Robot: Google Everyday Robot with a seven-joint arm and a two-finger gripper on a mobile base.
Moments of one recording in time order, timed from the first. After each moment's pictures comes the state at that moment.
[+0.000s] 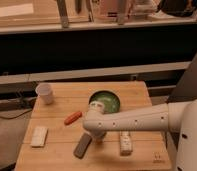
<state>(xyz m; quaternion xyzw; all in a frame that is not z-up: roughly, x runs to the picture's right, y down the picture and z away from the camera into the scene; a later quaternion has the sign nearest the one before) 0.005 0.269 0.804 -0.31 -0.08 -0.32 0.89</state>
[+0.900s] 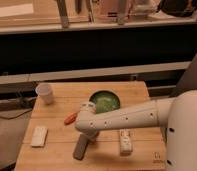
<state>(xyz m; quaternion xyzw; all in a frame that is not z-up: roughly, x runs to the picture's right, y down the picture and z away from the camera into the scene) -0.035 0.267 0.808 -0.30 -0.08 -0.36 0.88</state>
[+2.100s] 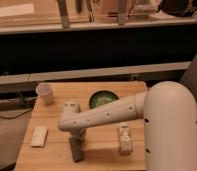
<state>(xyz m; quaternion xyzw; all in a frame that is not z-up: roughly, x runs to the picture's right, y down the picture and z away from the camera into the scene) -0.083 0.262 0.810 -0.30 -0.09 -0.40 0.86</state>
